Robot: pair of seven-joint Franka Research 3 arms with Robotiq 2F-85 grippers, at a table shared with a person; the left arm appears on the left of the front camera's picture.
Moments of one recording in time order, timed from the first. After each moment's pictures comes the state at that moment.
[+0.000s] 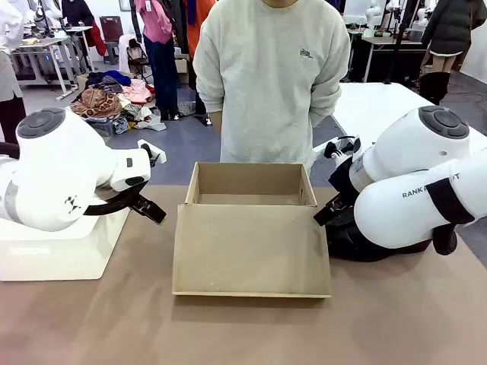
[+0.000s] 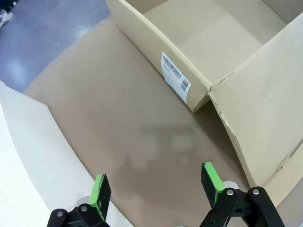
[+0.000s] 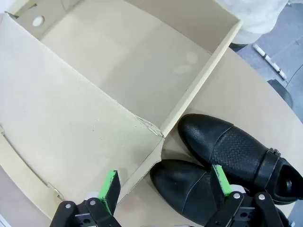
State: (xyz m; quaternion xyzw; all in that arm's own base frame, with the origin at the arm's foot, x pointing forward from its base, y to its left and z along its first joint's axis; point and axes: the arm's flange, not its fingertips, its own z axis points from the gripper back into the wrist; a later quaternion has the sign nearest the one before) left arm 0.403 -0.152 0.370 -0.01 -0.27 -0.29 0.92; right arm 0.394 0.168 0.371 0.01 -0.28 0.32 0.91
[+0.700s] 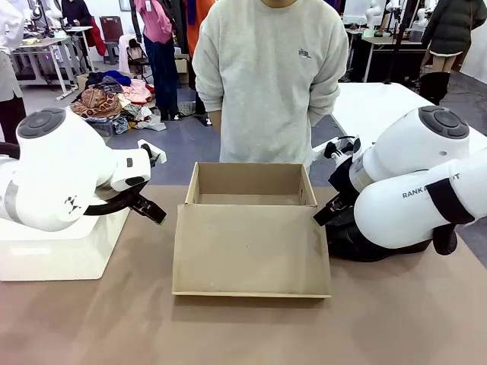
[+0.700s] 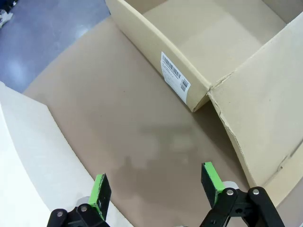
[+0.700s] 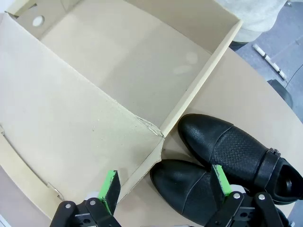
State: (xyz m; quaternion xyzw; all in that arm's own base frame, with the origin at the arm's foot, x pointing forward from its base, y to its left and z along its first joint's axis) left arm 0.403 -0.152 0.370 -0.01 -0.27 -0.29 0.92; right arm 0.394 0.168 0.371 0.01 -0.28 0.32 0.91
